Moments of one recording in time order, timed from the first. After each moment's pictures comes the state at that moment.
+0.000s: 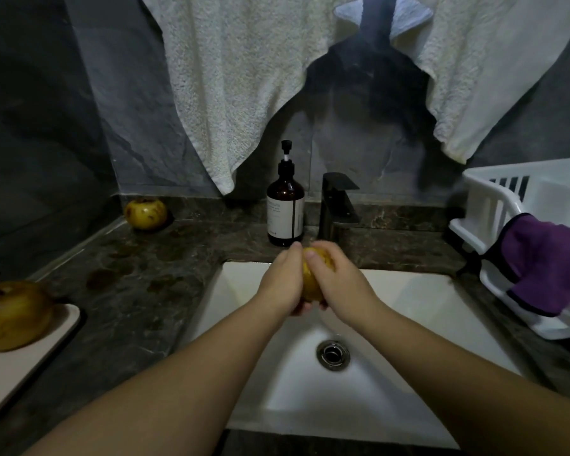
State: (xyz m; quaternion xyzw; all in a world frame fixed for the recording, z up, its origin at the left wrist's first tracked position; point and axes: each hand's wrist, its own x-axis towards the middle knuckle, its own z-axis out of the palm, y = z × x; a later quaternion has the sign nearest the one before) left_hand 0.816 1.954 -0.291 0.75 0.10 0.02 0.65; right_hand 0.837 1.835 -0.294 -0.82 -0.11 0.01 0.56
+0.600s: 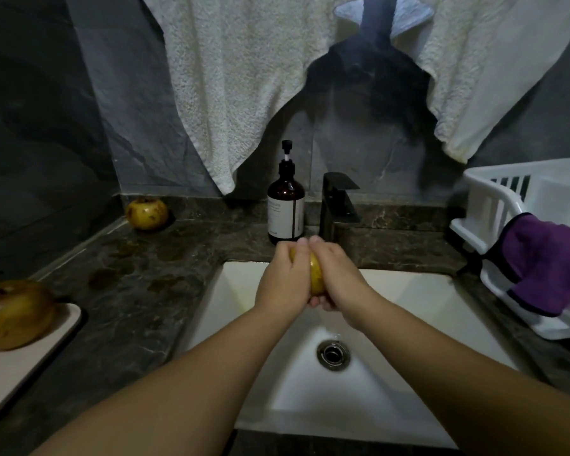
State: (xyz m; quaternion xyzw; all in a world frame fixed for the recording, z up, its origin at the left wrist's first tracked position) left_hand 0.815 1.951 -0.293 0.77 0.07 0.12 0.62; right_hand 0.837 1.839 -0.290 -0.82 -0.11 0.02 0.57
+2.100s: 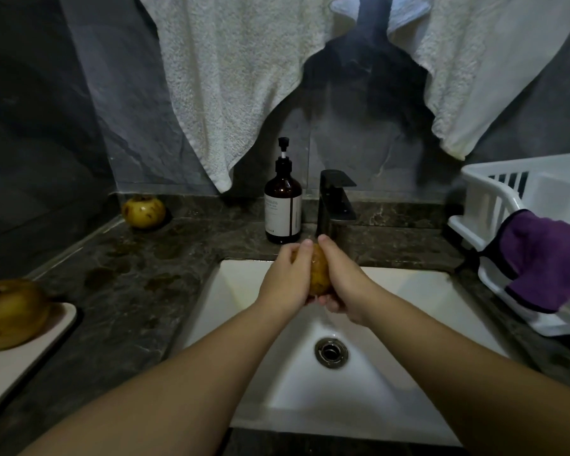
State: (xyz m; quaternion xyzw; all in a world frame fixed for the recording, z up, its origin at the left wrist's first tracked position) left_hand 0.816 1.946 -0.288 0.76 0.09 0.06 0.64; right_hand 0.843 1.831 -0.284 -0.78 0.00 0.13 0.62
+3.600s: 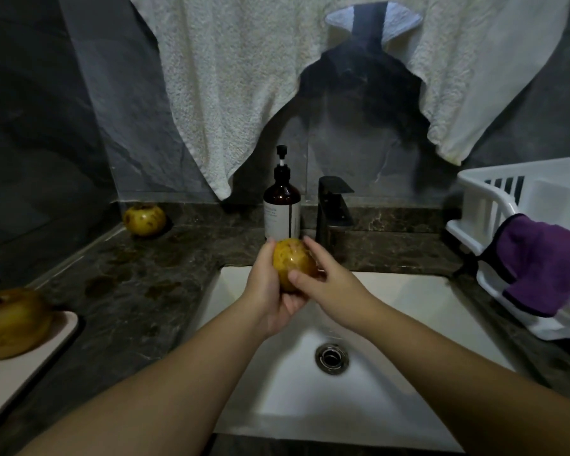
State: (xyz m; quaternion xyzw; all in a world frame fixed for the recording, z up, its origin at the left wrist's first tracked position) left_hand 0.812 1.965 -0.283 0.36 0.12 -0.11 0.92; right_hand 0.833 1.828 -0.291 -0.78 -0.24 0.07 0.57
